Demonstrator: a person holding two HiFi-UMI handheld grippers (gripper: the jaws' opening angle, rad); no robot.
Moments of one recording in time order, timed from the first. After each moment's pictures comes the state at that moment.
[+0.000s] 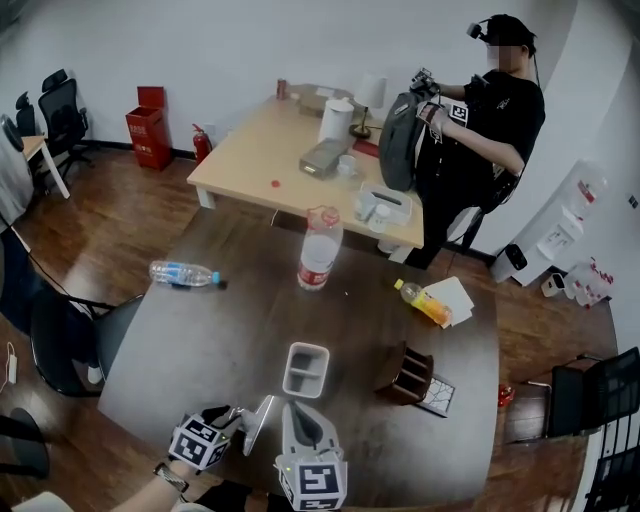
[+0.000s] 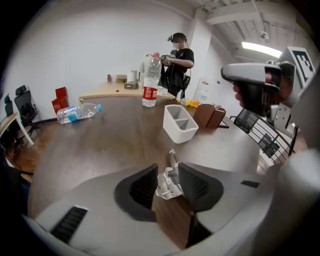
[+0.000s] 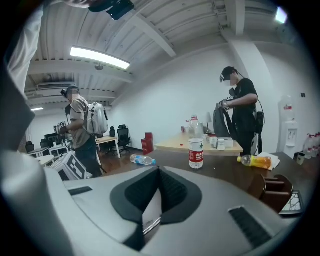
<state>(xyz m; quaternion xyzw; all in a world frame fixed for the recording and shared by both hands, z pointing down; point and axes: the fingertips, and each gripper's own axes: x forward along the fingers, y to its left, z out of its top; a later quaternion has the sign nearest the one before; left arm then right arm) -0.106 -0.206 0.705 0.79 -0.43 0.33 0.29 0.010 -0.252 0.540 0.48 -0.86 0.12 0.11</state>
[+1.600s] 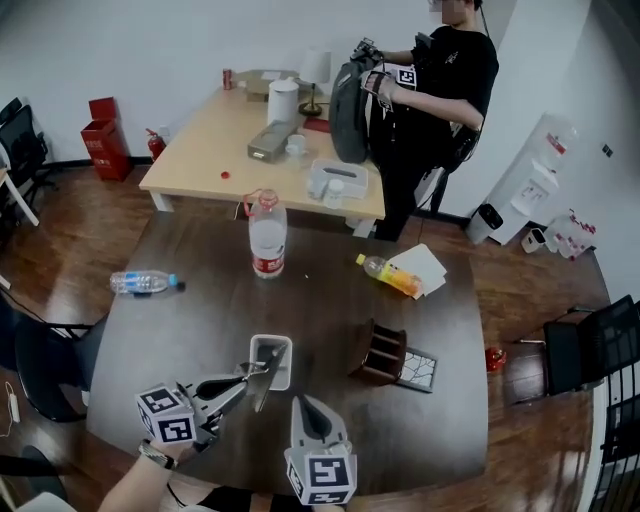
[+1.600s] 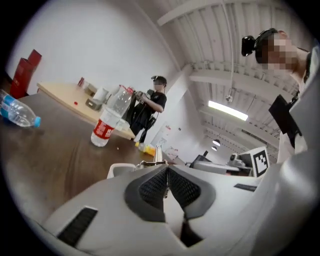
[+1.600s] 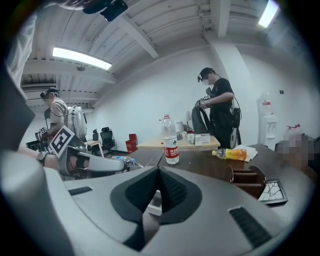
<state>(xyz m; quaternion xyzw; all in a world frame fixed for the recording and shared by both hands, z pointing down) -0.006 -0.289 0.578 0.91 -0.27 0.01 0.32 0.103 -0.263 0.557 0.56 -0.81 0.16 0.10</state>
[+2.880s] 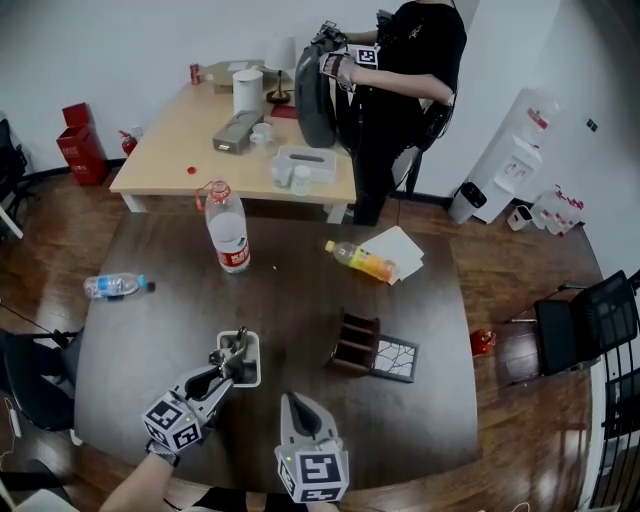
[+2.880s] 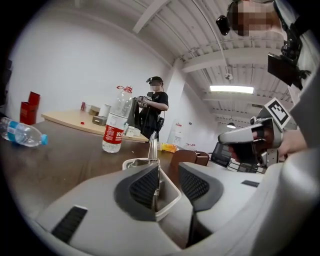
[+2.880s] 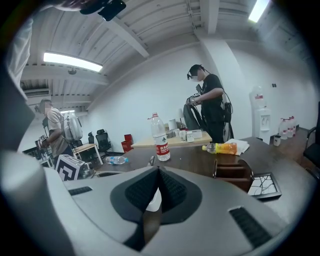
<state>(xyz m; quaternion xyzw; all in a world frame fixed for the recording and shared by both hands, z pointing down) 0.017 -0.307 0.648 0.91 -0.36 0.07 0.19 0.153 -0.265 0.572 0.58 -0.79 0.19 0.09</state>
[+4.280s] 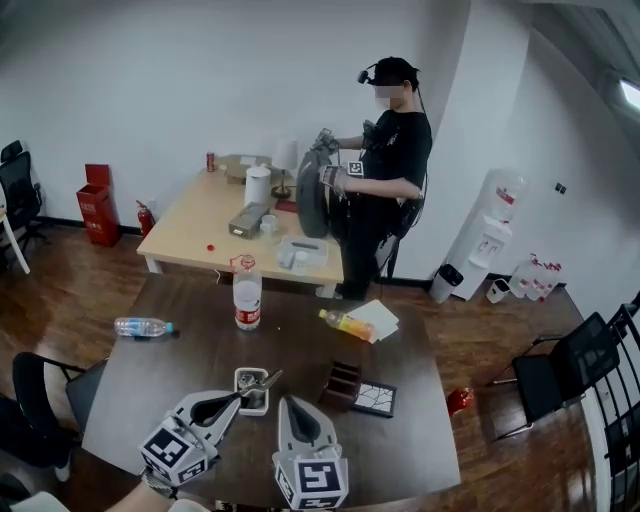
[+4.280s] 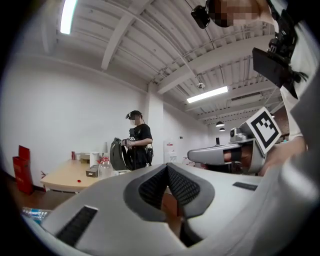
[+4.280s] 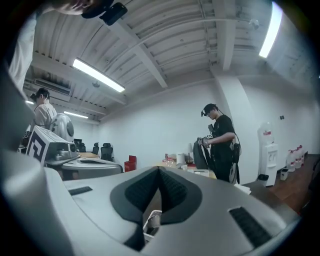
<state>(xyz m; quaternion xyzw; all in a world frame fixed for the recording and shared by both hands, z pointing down) 0.027 -0.222 0.413 0.94 -0.35 0.02 -0.01 0.121 -0.220 0.400 0.57 -0.82 0.03 0.01</state>
